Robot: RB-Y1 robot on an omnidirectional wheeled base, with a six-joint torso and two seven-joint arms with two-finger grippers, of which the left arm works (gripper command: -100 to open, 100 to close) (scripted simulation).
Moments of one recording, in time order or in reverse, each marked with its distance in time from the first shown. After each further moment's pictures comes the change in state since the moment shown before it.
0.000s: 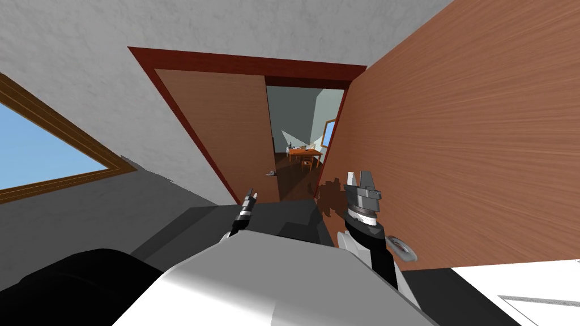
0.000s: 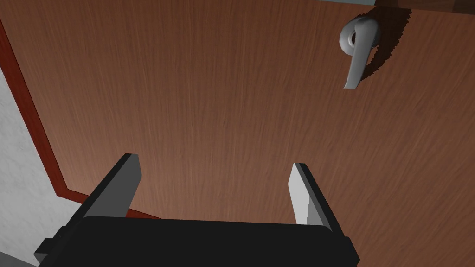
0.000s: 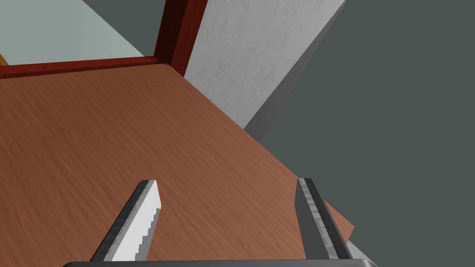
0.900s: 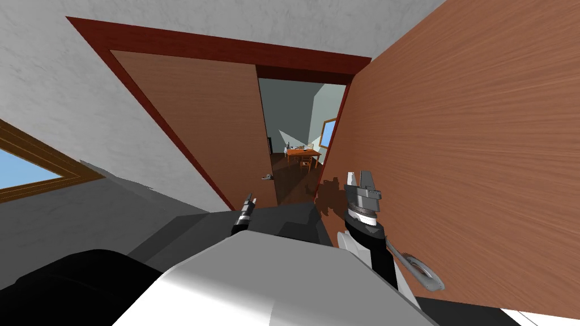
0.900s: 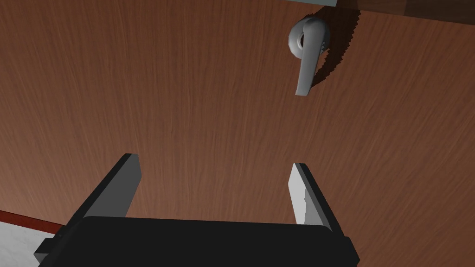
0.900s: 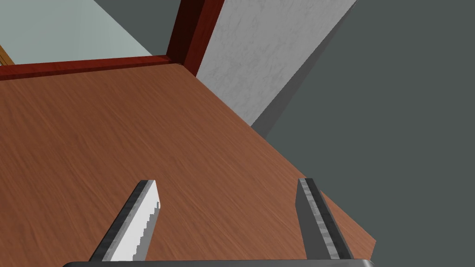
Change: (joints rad) arm -0.035 0.016 0.014 0.189 0.020 -0.034 0.025
